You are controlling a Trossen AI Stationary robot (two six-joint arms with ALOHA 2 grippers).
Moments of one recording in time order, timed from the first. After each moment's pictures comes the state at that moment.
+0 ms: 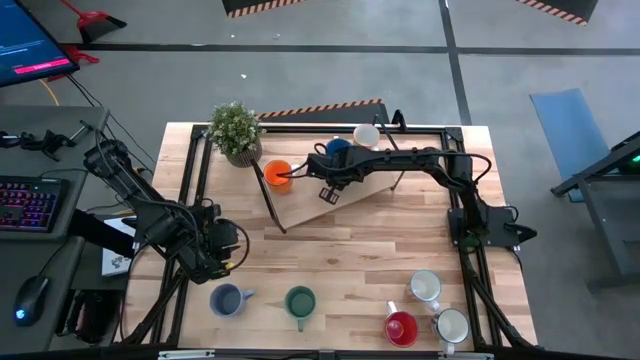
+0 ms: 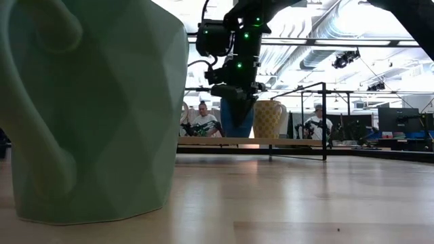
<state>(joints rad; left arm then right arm) -0.78 1.14 0.98 -1.15 -0.55 -0.92 -0.19 2.08 1.72 -0.98 0.35 0.26</state>
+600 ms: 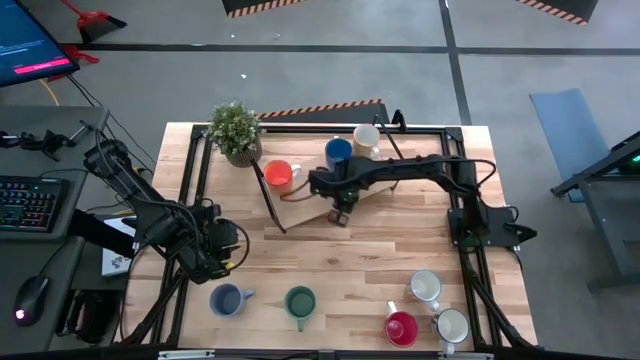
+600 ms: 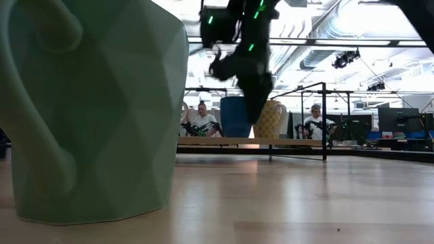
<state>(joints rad) -0.78 1.14 0.98 -1.15 -0.55 -0.92 -0.09 2.04 1.72 -1.18 0.06 0.27</state>
